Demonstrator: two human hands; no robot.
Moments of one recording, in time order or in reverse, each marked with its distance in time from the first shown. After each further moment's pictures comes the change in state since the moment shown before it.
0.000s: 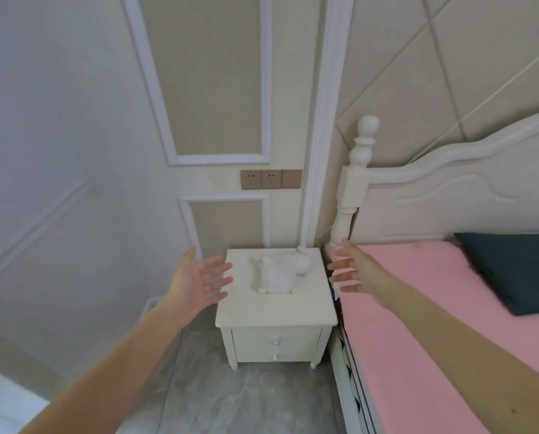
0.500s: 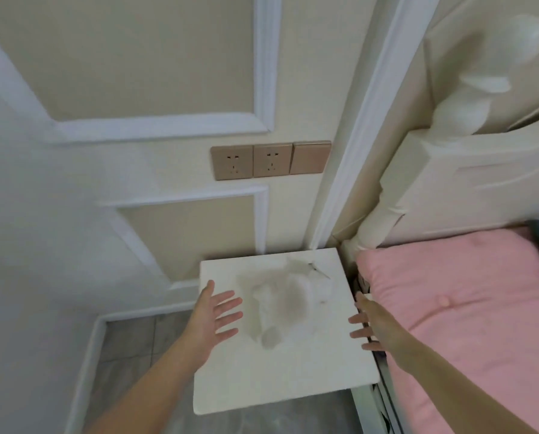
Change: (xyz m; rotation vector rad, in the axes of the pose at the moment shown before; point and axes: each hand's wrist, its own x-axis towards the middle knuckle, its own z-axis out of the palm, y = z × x) left_hand 0.416 -0.020 -0.018 0.145 0.045 -0.360; right_hand 0.379 0.065 0.046 -0.078 0.192 0.510
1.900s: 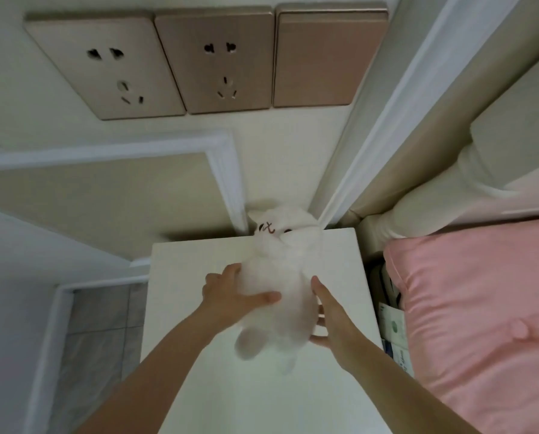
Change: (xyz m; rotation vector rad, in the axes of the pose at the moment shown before) left_hand 0.212 -0.010 0.100 0.836 0.087 -0.021; right_hand 0.201 -0.011 0.069 0.269 -0.260 0.102
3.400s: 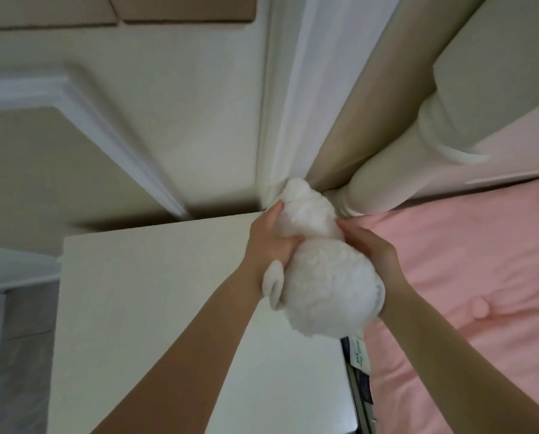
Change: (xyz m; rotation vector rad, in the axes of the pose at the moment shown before) left_hand 0.042 0.116 0.112 -0.538 -0.120 0.250; right_hand 0.017 -0.076 -0.105 0.436 -0.083 -0.257
